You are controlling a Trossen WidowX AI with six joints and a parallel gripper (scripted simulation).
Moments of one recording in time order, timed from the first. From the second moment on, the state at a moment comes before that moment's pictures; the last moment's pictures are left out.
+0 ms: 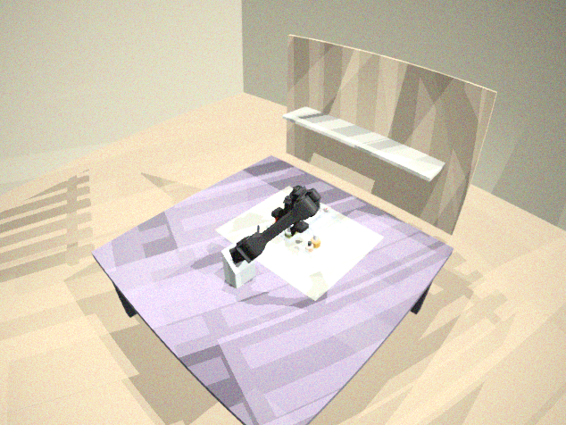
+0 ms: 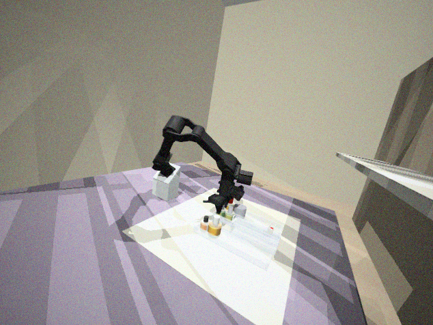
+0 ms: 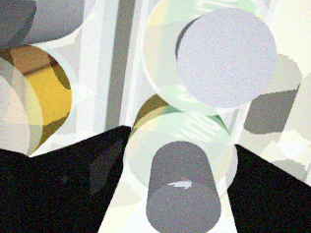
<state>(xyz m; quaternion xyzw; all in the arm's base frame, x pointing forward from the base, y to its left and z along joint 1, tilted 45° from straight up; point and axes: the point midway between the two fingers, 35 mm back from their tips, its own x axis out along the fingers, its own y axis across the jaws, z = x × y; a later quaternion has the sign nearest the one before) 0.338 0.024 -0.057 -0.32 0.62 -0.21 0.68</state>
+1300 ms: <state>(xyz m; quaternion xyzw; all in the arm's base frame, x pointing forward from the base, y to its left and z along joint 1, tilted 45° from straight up) 0.334 0.024 -0.058 -0.32 0.62 -0.21 0.68</state>
